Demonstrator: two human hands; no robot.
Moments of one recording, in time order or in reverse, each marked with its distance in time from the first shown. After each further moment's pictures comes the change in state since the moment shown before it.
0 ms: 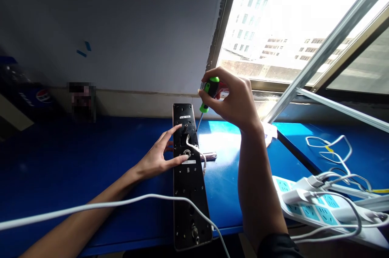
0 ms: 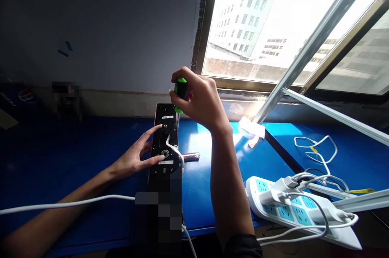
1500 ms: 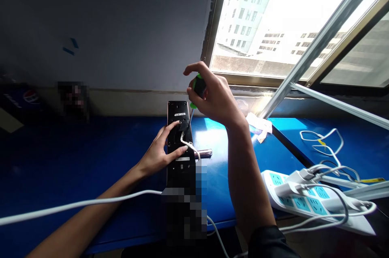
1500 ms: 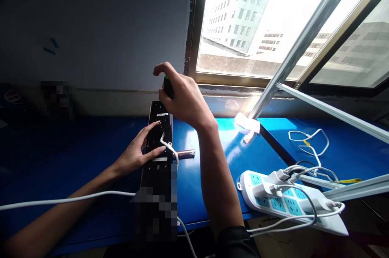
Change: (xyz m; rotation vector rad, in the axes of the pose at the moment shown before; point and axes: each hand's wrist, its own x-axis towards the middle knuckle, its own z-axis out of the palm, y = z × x) left_hand 0.015 -0.009 0.016 0.184 0.154 0.088; right_hand 0.002 0.006 0.015 0.019 -0.054 -0.074
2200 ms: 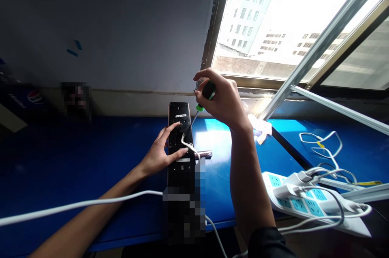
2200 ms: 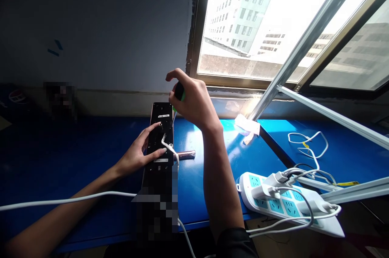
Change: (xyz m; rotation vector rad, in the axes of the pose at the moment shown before) left_hand 0.000 -0.006 0.001 -0.045 0.015 0.018; right_hand -0.003 0.008 -0.007 0.005 0.069 0.102
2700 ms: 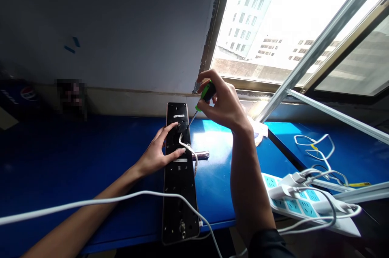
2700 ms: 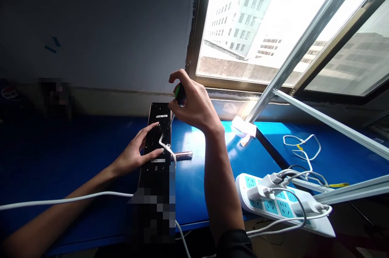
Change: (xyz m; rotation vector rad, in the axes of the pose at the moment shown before) left_hand 0.000 0.000 0.001 -0.012 0.001 0.007; right_hand -0.005 0.003 -0.009 0.031 -0.074 -0.009
